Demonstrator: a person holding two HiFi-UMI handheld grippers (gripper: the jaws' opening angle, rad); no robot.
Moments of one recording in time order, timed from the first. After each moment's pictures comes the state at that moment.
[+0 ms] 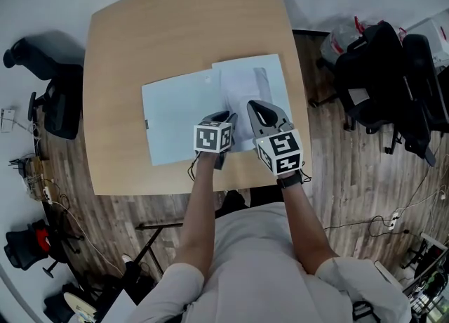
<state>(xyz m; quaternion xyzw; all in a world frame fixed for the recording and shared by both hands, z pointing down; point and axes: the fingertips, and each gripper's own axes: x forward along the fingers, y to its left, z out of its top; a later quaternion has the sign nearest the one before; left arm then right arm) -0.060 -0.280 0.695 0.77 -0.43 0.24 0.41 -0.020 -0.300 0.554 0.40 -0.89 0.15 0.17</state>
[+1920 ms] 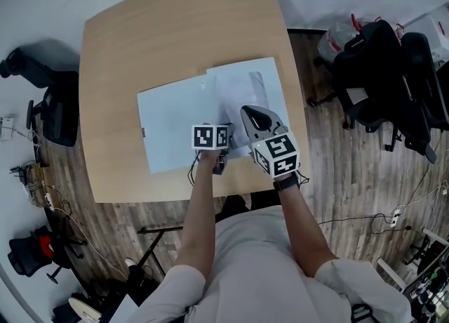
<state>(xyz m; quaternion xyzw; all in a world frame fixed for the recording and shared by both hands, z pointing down) -0.048 -0.267 0.740 0.72 -0.39 0.25 0.52 -0.023 -0.308 0.570 0.39 -0.89 0.19 0.15</state>
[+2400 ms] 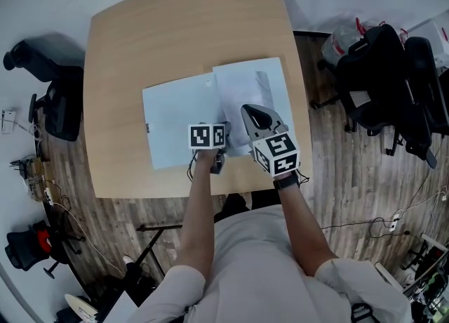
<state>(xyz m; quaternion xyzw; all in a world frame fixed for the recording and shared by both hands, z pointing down) -0.076 -0.265 0.731 0.71 -0.42 0.24 0.51 -0.036 -0.303 0.566 0.38 -0.90 0.18 0.15</state>
